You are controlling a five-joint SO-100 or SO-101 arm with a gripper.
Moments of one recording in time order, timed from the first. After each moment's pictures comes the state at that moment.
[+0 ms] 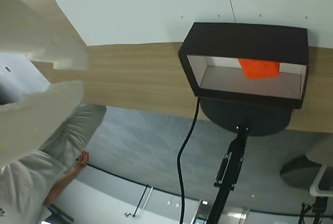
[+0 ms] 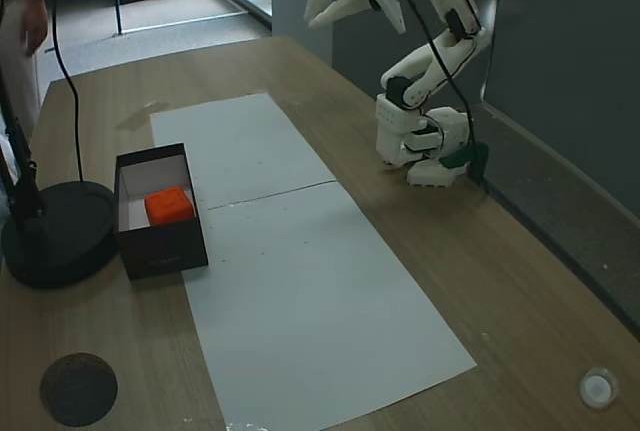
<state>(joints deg) -1.6 155.4 96.8 90.1 -2.1</state>
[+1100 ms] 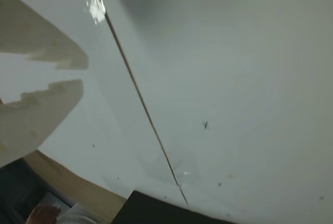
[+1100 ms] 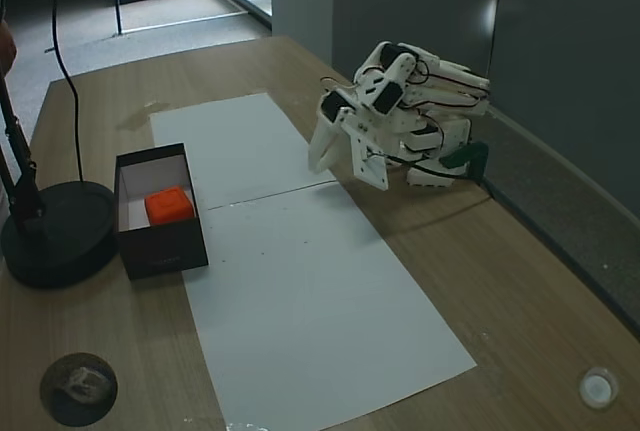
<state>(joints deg) 1.3 197.9 176.4 70.8 -1.9</state>
